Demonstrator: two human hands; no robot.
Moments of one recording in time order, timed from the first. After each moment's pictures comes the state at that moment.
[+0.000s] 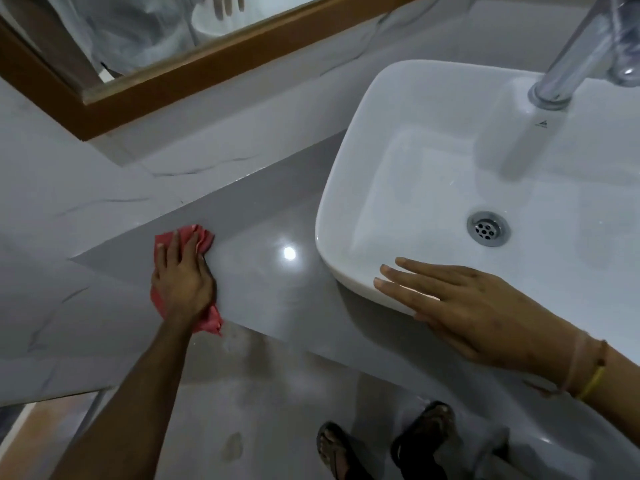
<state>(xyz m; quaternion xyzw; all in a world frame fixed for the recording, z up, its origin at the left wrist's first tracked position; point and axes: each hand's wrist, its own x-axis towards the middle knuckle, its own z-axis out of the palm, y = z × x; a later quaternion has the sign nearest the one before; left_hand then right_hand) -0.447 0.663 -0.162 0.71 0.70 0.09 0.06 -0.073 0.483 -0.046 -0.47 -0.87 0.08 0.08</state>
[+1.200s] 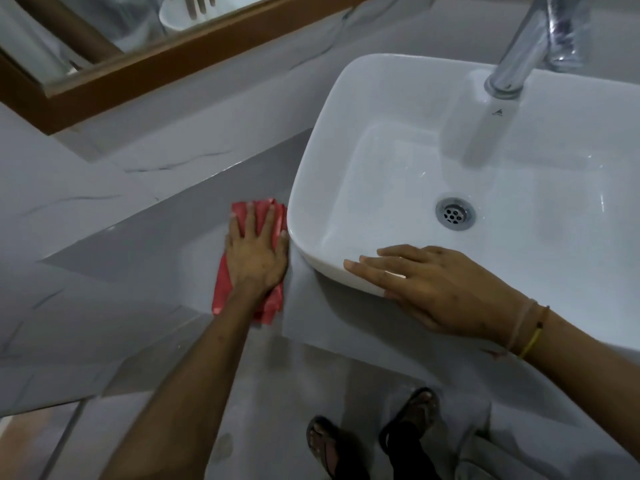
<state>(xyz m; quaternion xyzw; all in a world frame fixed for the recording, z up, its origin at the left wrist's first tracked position) -0.310 0.637 -0.165 0.78 0.61 0.00 0.13 -0.075 0.478 -0.042 -0.49 -0.87 0.06 0.06</state>
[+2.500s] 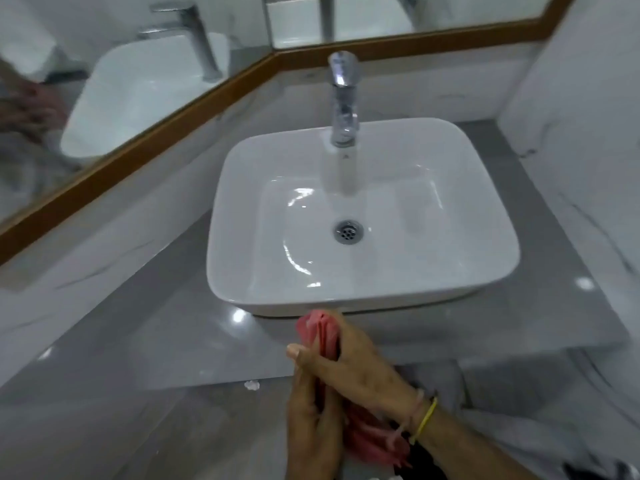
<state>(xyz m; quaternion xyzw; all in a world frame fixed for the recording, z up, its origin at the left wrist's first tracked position) -0.257 0.393 -0.033 0.59 0.44 0.28 0.61 -0.151 0.392 -0.012 -0.71 -0.36 0.42 0.43</state>
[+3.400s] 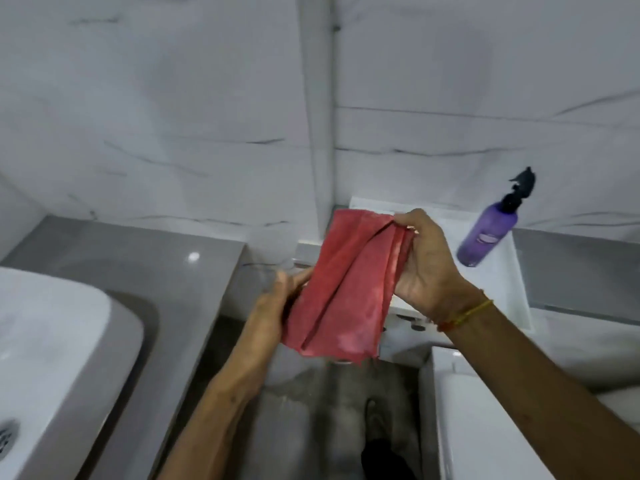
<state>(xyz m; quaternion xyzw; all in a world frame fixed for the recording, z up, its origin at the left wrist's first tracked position) -0.122 0.193 0.039 0.65 -0.14 -0.30 0.68 -0.152 -0.008 0.081 -0.32 0.26 -0.03 0.91</state>
